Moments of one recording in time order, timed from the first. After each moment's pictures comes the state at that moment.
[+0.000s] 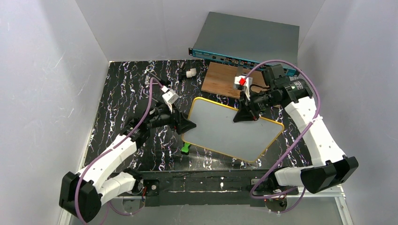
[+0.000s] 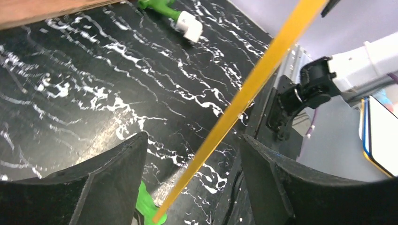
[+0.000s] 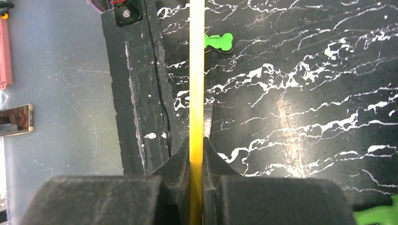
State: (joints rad) left arm -0.49 0.98 0.68 -0.02 0.65 -0.25; right arm 0.37 1.29 1.49 -1.29 -0.91 -0.67
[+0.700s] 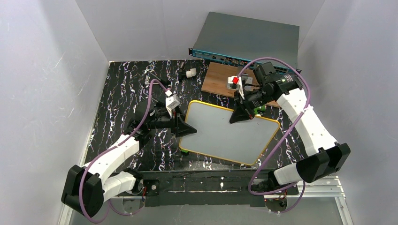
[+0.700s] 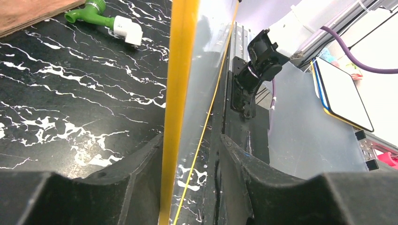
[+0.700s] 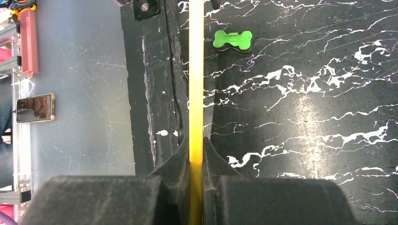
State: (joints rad) left arm -0.46 1.05 0.60 0.26 1.00 -0.26; right arm 0.40 1.40 1.56 -1.37 -0.96 -0.73
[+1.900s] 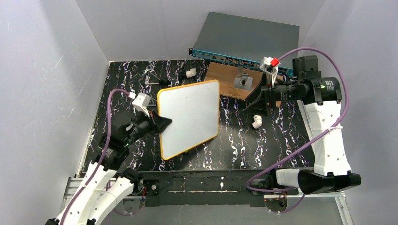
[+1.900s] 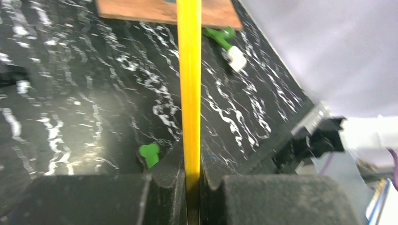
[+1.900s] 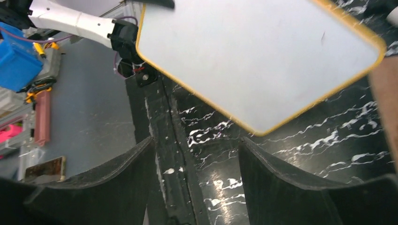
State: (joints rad) left arm -0.45 0.58 0.75 -0.42 0.35 -0.42; right arm 0.14 1.28 1.77 -1.40 -1.15 -0.59
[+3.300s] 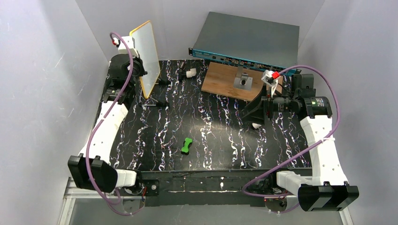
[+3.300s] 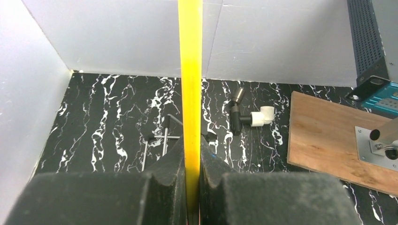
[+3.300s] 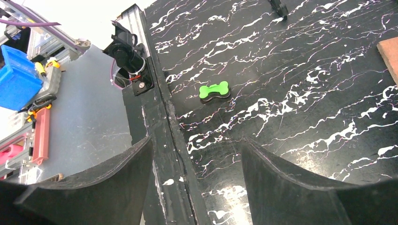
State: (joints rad) left arm -0.16 1.28 1.30 -0.17 -0.16 -0.10; right arm 0.06 1.09 1.30 -1.05 -1.23 -0.44
